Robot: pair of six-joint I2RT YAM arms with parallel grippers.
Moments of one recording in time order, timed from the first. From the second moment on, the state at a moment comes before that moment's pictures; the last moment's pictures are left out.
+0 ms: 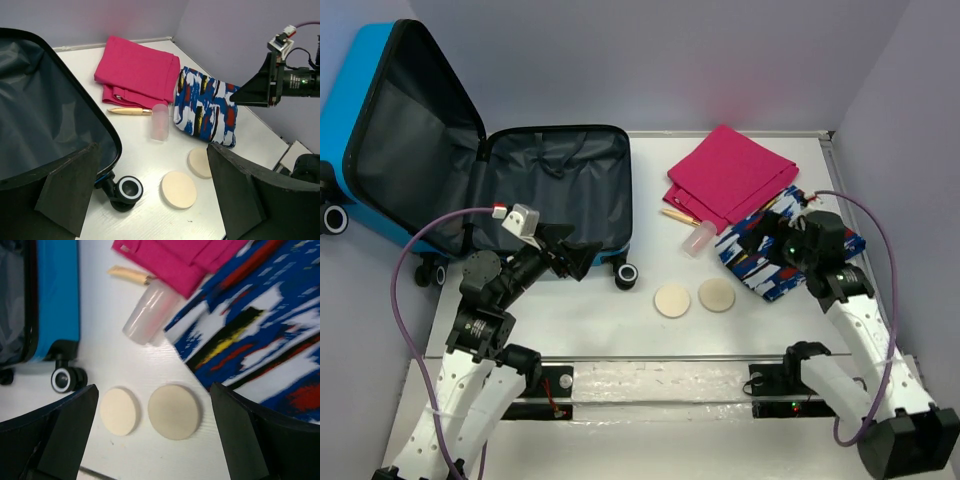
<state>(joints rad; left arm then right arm) -0.33 0.49 0.63 -0.10 0.40 -0.36 0.07 0.78 0.72 -0.47 -0.25 0.49</state>
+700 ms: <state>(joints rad) -0.33 0.54 0.63 -0.09 0.47 -0.37 0.50 1.21 0.71 -0.16 0.11 0.76</state>
